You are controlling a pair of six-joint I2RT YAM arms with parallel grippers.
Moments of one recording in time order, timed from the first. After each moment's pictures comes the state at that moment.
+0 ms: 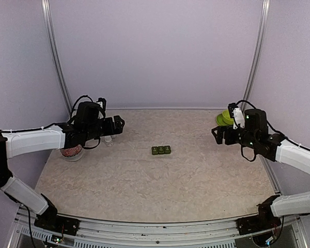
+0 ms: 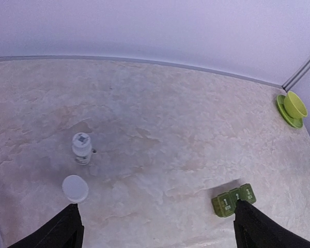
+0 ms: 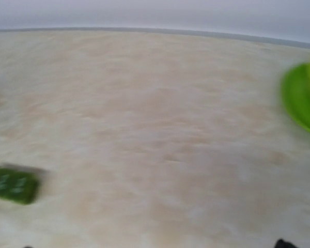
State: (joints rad) left arm -0.60 1.47 0.95 0.03 -0.20 -0.45; right arm 0.45 1.09 0.72 -0.08 0.07 0.17
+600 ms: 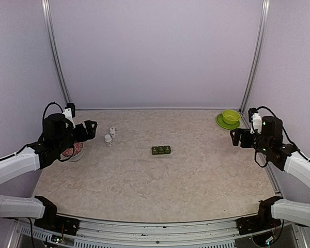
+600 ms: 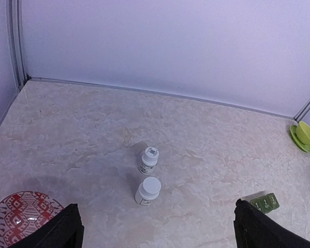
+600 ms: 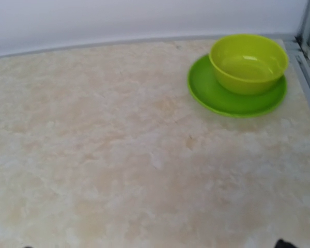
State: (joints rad) left arm -0.38 1.05 0.60 0.14 -0.17 -0.34; right arm 0.21 0.89 0.58 -0.09 0.05 0.15
